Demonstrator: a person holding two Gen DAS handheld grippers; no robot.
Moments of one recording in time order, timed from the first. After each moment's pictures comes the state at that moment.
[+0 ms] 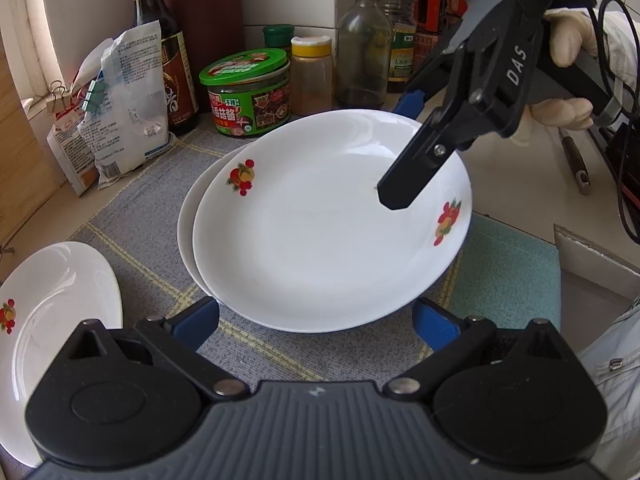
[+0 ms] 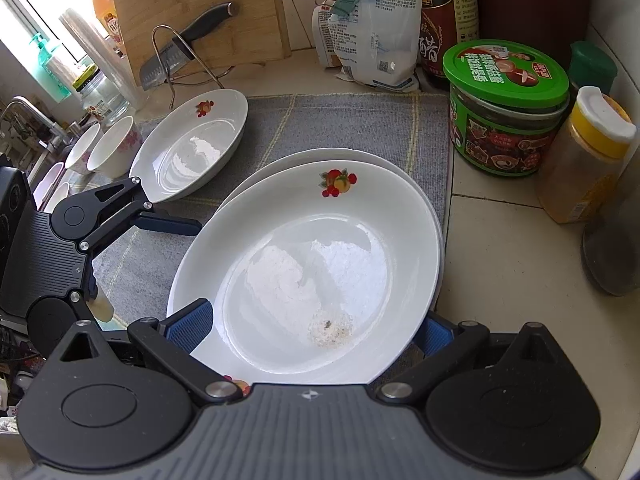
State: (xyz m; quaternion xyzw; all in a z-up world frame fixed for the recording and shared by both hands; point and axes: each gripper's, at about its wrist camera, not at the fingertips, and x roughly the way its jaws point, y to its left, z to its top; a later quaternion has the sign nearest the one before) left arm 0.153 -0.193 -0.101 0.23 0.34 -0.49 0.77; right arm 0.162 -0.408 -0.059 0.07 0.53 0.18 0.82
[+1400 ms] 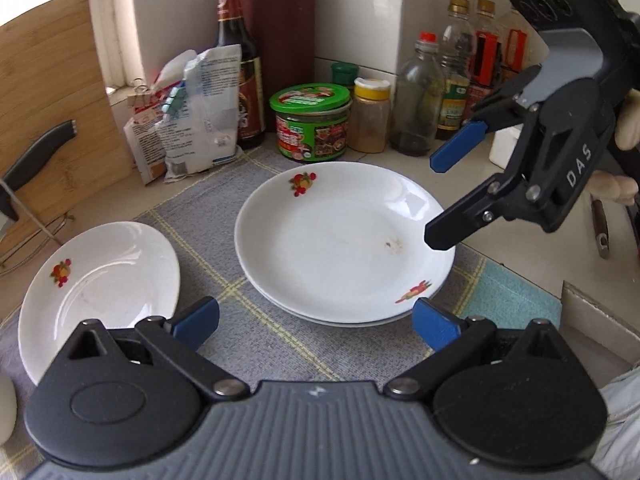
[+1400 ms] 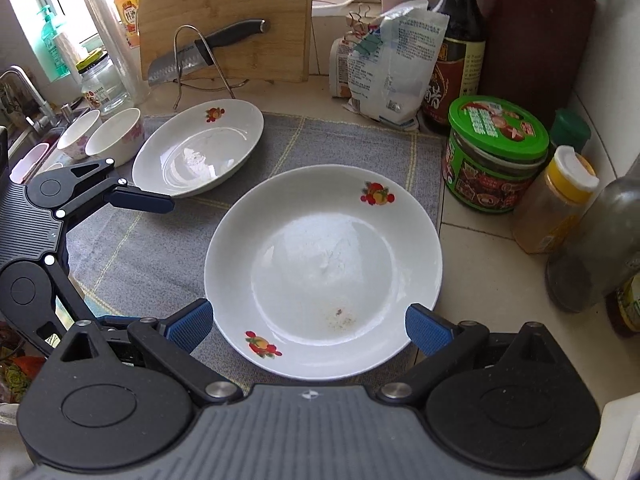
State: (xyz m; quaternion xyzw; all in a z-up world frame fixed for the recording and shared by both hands) left arm 0.138 -0.163 -0.070 0.16 0.34 -0.41 0.83; right arm 0.129 -0.371 -0.026 -0.02 0.47 0.15 0.87
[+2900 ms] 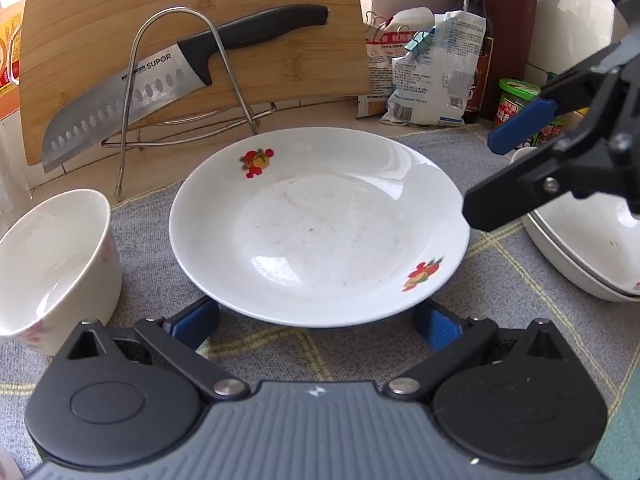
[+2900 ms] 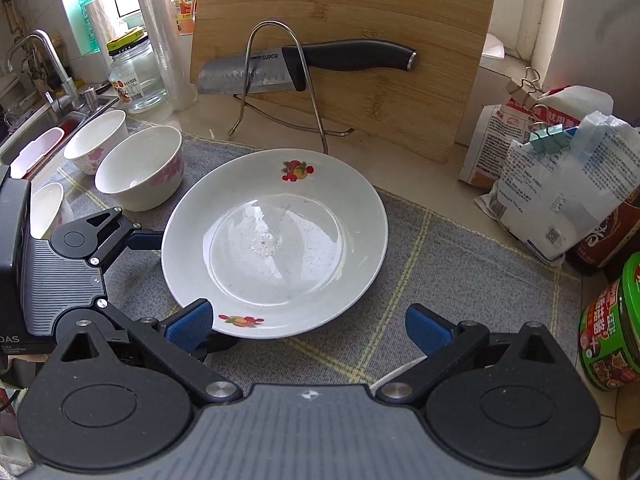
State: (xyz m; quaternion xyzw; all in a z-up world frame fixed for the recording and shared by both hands) left arm 0.216 -0.066 -0.132 0.09 0.36 -0.23 0.90; right arm 0.255 -0.240 -0.059 -0.07 0.47 0.22 0.85
